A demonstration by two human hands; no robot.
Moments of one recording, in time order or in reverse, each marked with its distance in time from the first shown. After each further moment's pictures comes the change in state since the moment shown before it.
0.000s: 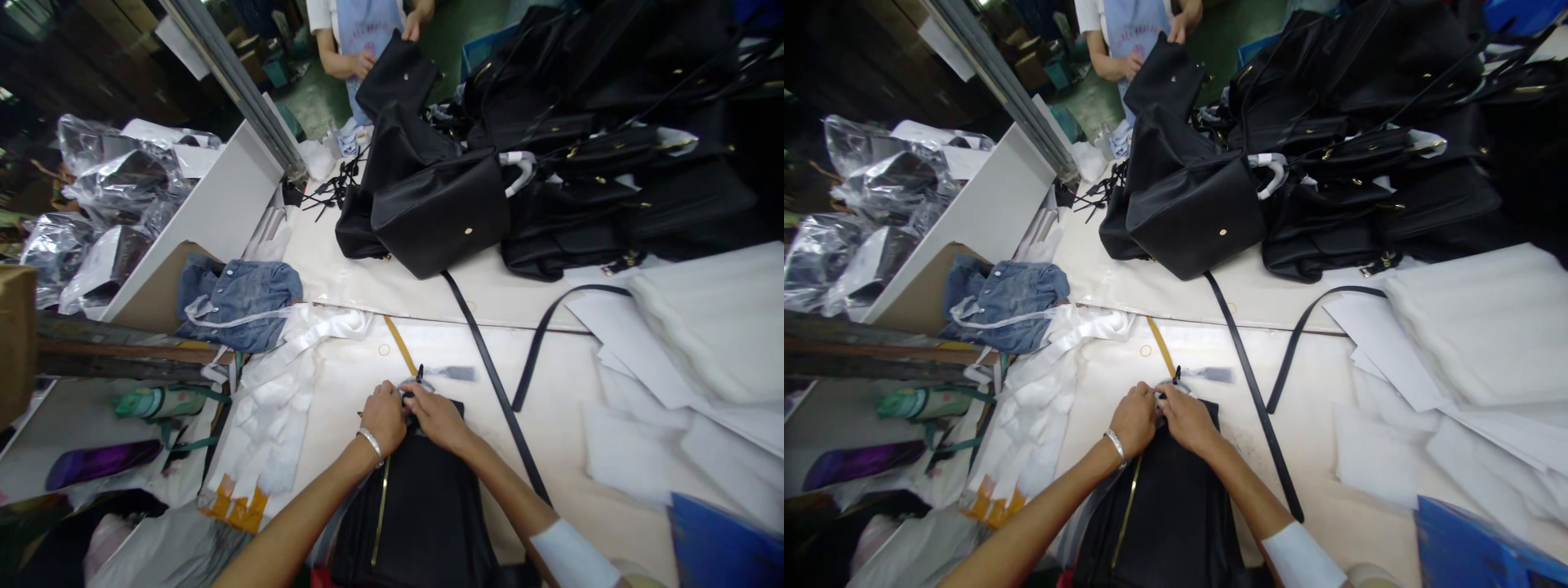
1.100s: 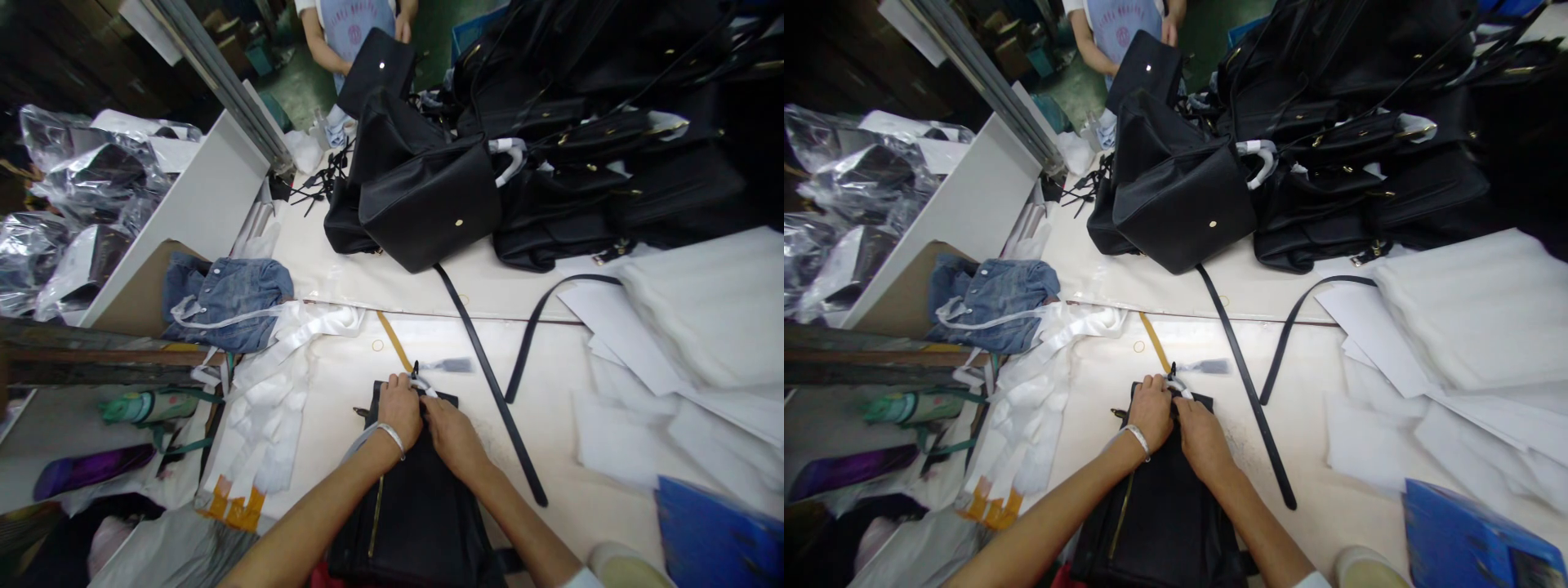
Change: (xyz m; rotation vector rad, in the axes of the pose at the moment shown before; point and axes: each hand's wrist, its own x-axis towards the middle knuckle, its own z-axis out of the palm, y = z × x) left_hand 0.016 0.037 0.012 0.082 -0.036 0.120; right_hand -0.041 0.023 0.009 -0.198 0.189 0.036
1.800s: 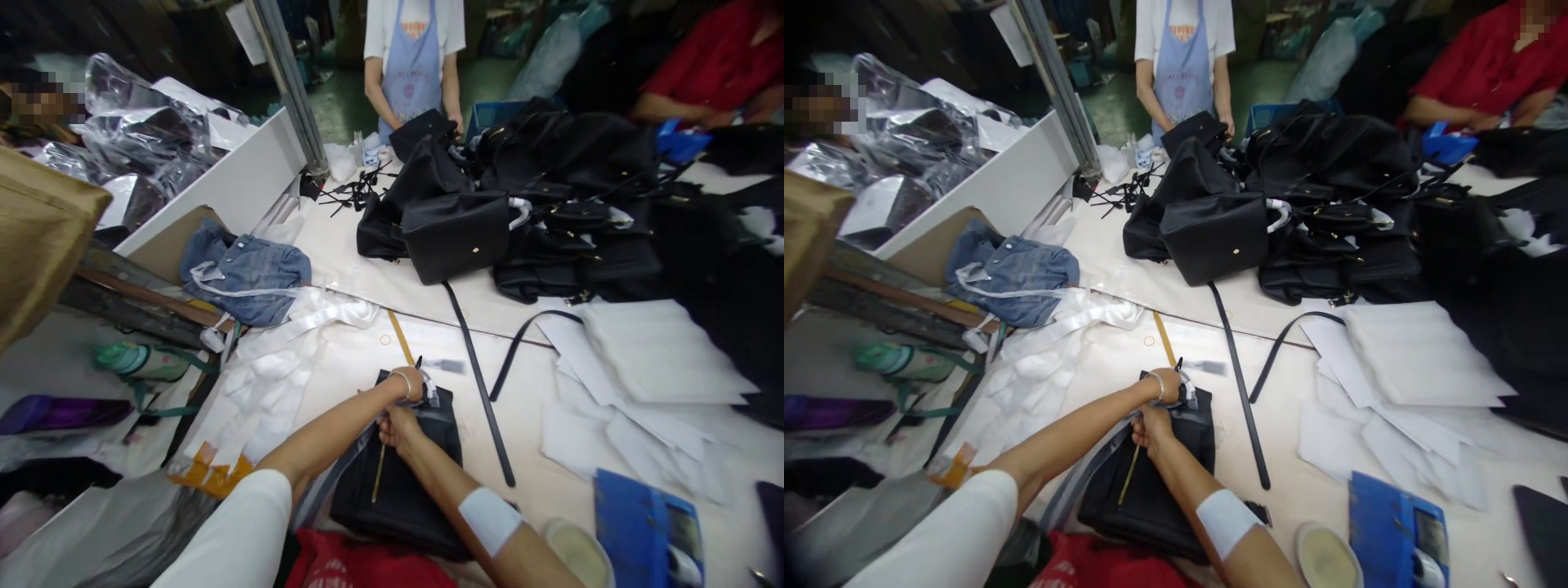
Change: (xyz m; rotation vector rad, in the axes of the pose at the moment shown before) left_hand 0.015 -0.023 -0.024 -0.391 -0.208 0.058; right_hand 0.012 -0.102 0.080 1.227 -0.100 1.024
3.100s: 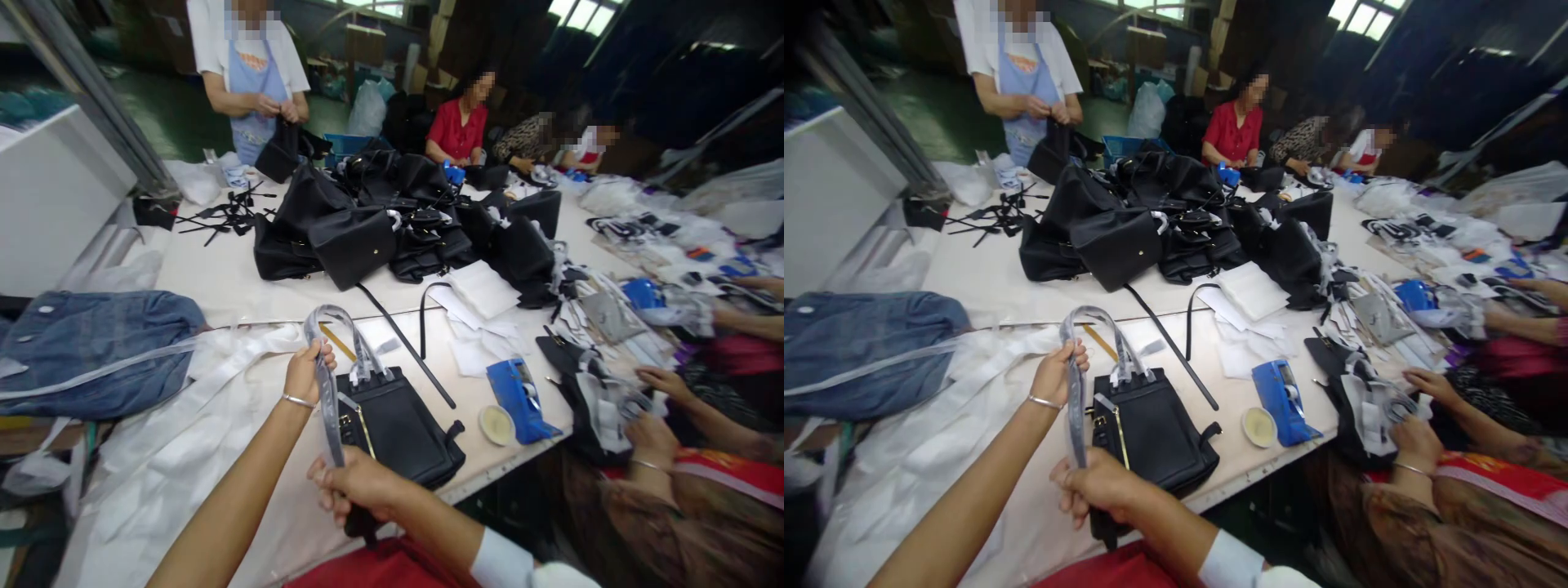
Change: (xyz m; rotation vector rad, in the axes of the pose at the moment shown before) left_hand -0.081 -0.073 -0.070 -1.547 0.239 0.302; right_hand -0.104 0.059 0.080 -0.243 -0.302 -0.339
